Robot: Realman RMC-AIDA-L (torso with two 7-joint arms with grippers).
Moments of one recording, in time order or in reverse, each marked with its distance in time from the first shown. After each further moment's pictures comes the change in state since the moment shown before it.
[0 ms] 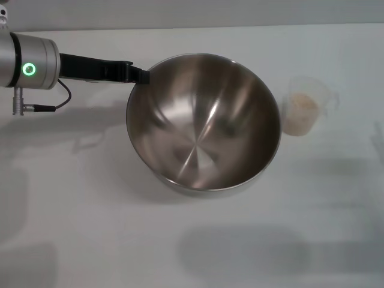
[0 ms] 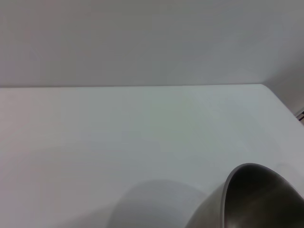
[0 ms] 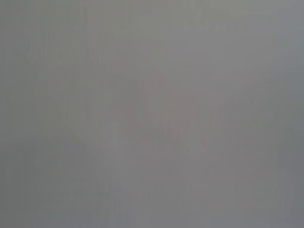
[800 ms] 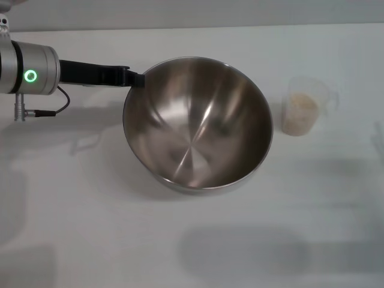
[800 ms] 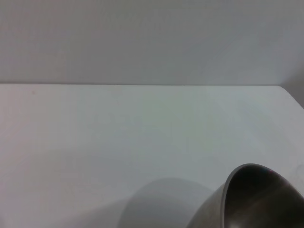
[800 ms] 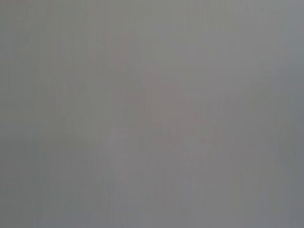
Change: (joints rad) left arm 0.011 -0.001 0.011 0.036 0.000 0.056 0.016; right arm -0.001 0.000 0.000 -0.001 0.000 0.004 0.000
